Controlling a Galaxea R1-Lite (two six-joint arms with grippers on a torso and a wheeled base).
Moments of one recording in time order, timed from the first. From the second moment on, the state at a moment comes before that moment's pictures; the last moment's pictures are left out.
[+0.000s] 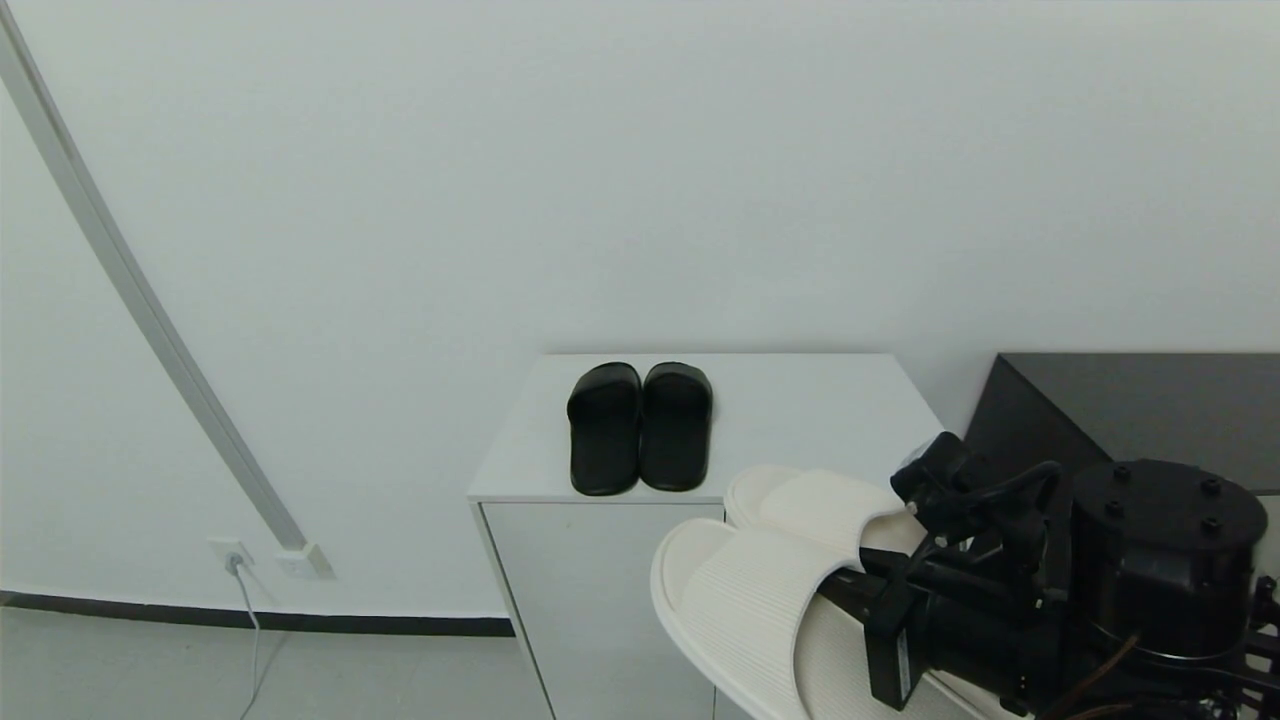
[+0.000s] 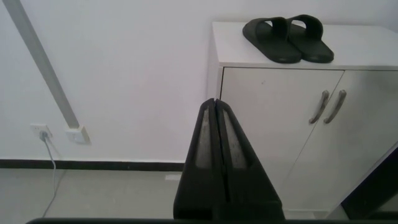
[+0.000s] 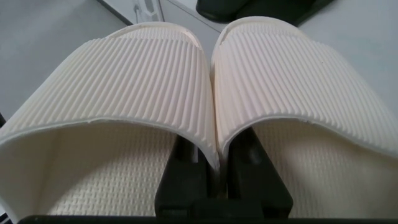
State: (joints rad) left arm 0.00 0.00 0.00 0.00 0.04 -0.02; right arm 0.84 1.58 -0.48 -0.85 -0.02 0.04
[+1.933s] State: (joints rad) left arm 0.00 0.00 0.00 0.00 0.04 -0.01; right arm 0.84 1.59 -0.43 -0.89 -0.01 0.05
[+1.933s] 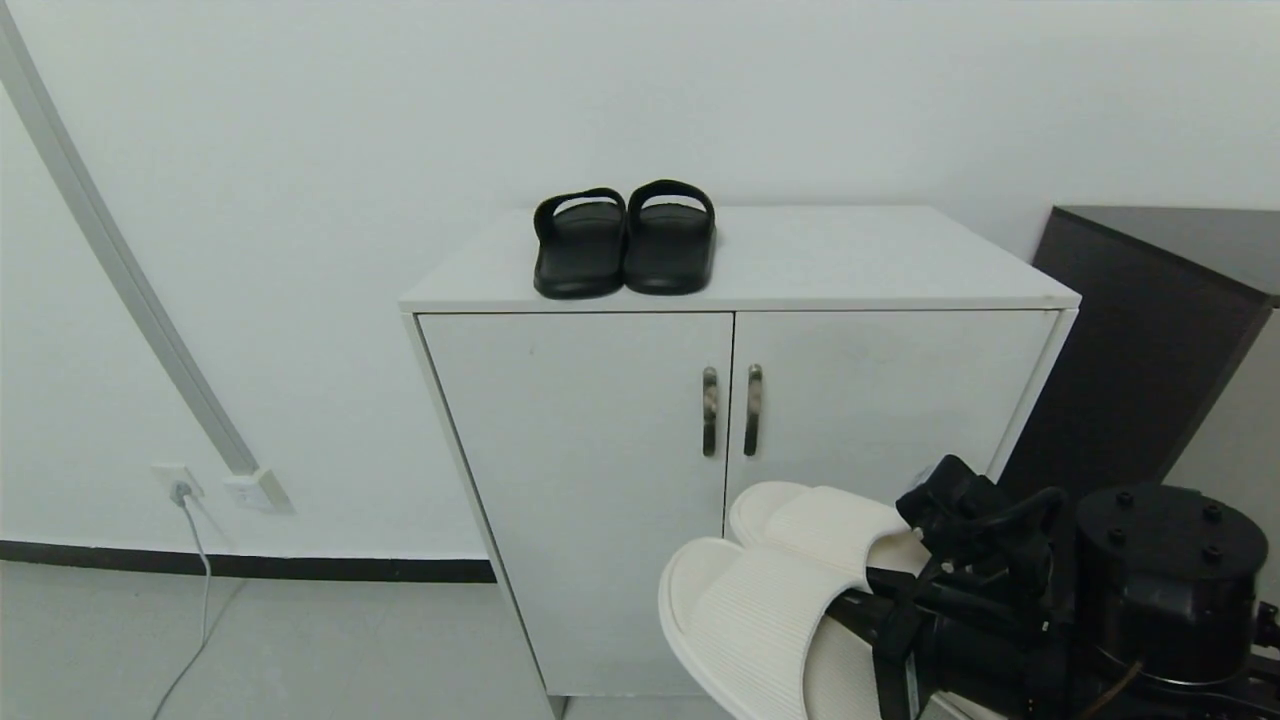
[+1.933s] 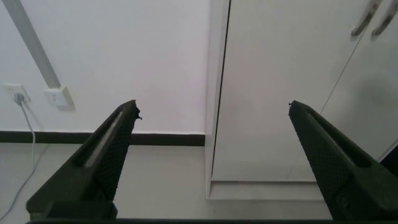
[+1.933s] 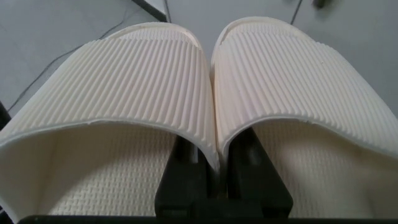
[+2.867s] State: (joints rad) left arm 0.00 0.00 0.00 0.00 0.02 0.01; right arm 0.85 1.67 -0.35 -1.05 0.01 0.04
